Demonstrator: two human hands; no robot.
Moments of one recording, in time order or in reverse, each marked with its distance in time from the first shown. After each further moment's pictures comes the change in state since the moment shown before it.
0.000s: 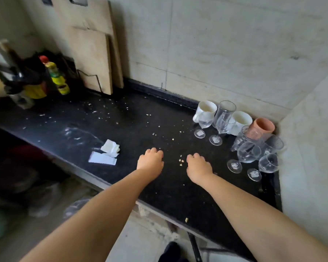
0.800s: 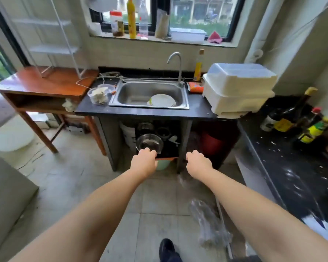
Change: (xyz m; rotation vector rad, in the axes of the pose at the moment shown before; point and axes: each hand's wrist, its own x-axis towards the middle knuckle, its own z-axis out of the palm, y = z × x) left_hand -0.484 -0.451 -0.054 -0.157 0.358 -1.118; right_hand -0.241 -0.605 0.095 -0.405 0.036 -1.166
